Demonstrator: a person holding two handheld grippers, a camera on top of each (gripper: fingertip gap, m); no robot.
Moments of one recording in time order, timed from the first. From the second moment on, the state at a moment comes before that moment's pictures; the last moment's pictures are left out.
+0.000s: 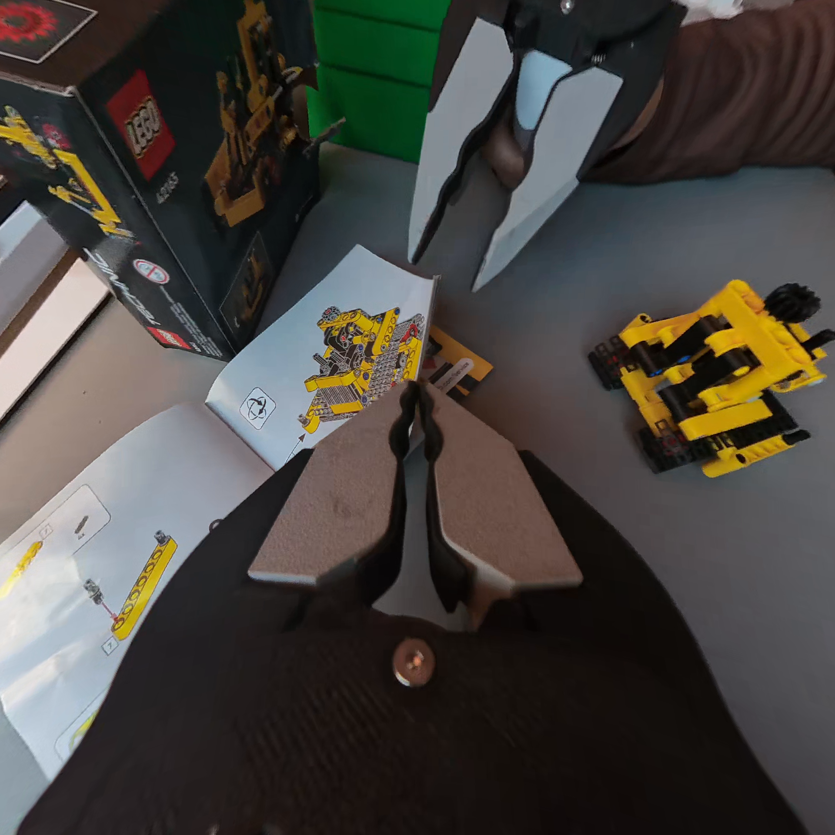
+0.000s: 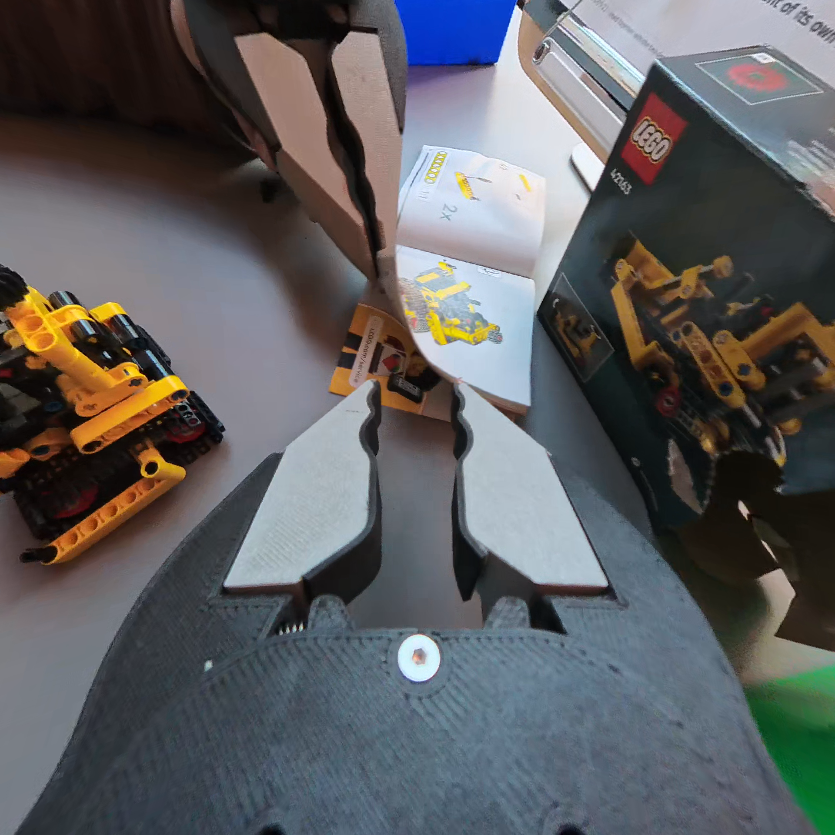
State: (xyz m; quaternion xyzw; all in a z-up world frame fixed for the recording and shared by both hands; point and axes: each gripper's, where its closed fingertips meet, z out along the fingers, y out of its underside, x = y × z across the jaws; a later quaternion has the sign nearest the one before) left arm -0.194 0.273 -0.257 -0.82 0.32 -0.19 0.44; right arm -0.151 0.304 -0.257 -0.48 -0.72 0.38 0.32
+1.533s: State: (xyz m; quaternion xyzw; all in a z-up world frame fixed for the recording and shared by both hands) left arm -0.183 0.259 -0.255 -0.80 0.35 -0.23 0.43; right arm -0.164 0.278 -0.253 -0.46 -0.73 0.41 0.30
